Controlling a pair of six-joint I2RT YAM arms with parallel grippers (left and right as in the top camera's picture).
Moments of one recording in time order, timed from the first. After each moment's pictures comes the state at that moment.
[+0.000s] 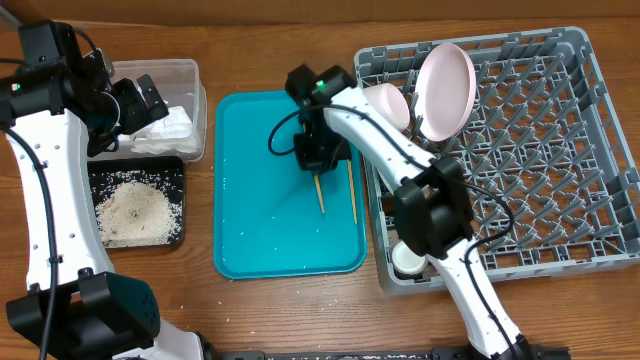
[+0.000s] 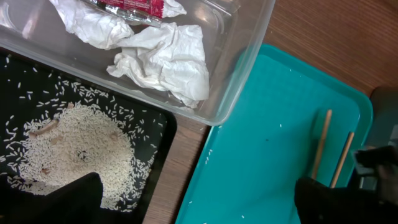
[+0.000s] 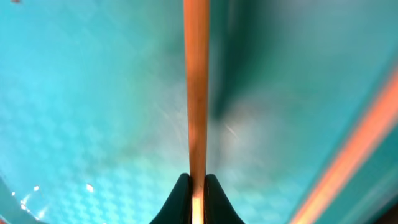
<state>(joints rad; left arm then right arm) 0.29 1.74 1.81 -1.24 0.17 -0.23 0.61 2.51 2.36 -1.46 -0.21 0.40</state>
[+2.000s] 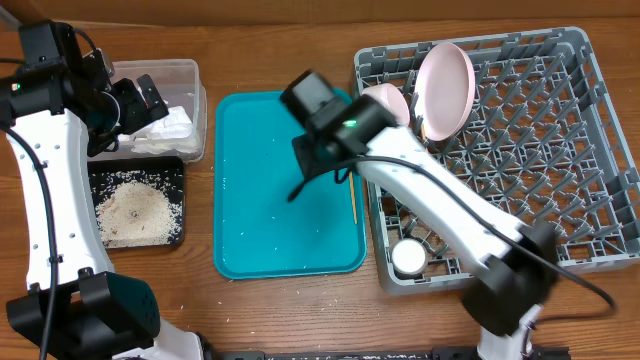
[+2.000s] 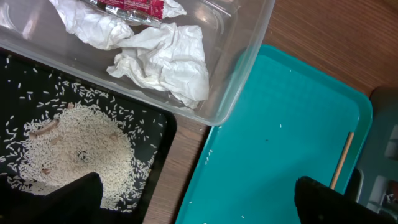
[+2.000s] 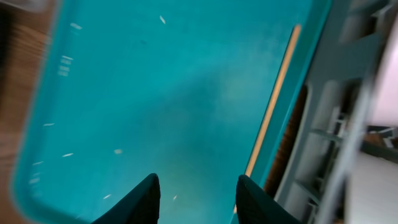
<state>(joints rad) 0.29 1.74 1.81 -1.24 0.17 -0.23 0.74 2.01 1.87 -1.11 0.11 0.38</state>
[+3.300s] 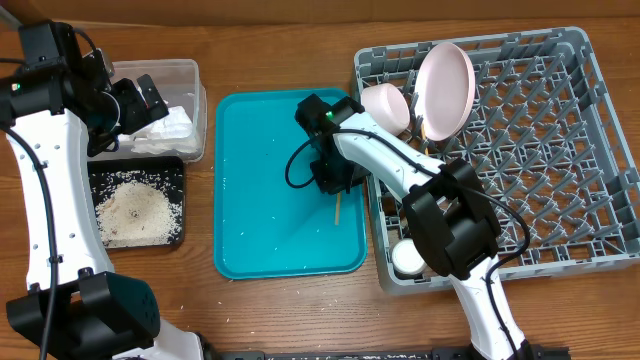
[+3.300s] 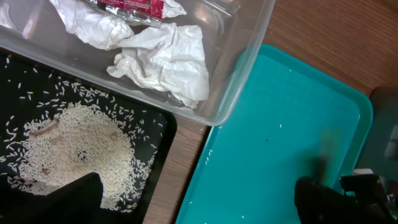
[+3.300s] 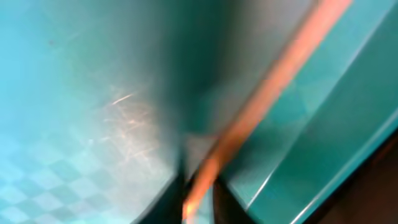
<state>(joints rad) 0.29 1.74 1.81 -1.24 0.17 -0.23 0.64 2.32 1.87 -1.18 -0.03 0.25</state>
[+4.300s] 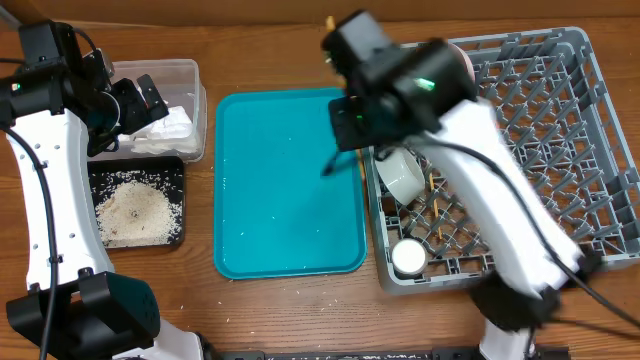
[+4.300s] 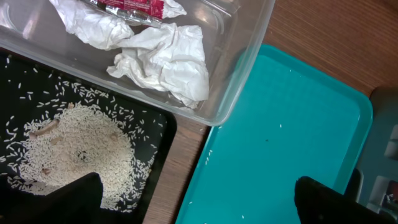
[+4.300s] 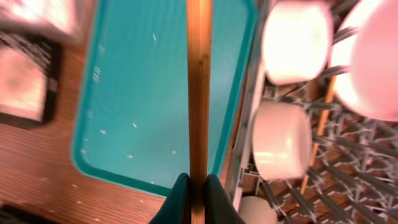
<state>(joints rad) 0.29 1.74 1.81 -1.24 0.17 -0.23 0.65 1.95 2.41 -1.64 0.05 0.39</state>
